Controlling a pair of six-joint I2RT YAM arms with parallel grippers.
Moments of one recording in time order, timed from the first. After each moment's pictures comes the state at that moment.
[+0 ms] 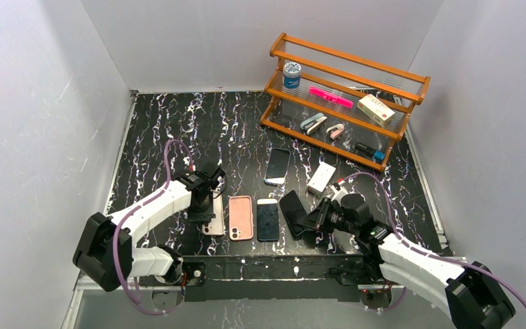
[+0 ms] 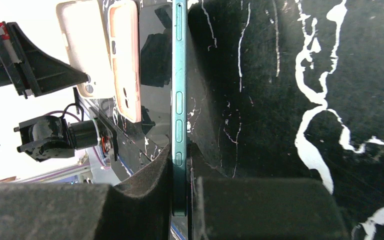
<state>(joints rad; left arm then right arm) -0.59 1.24 0.78 -0.99 -0.19 -0.64 0.65 0.75 0.10 0.11 -0.32 1.01</state>
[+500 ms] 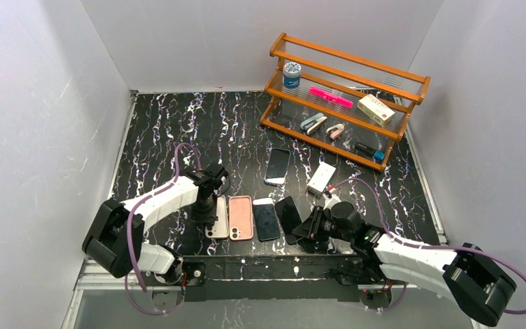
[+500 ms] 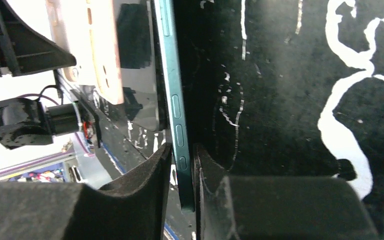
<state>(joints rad) -0.58 1.35 0.78 -0.98 -0.10 -0.56 0.83 0.86 0.06 0.25 -0.21 1.07</state>
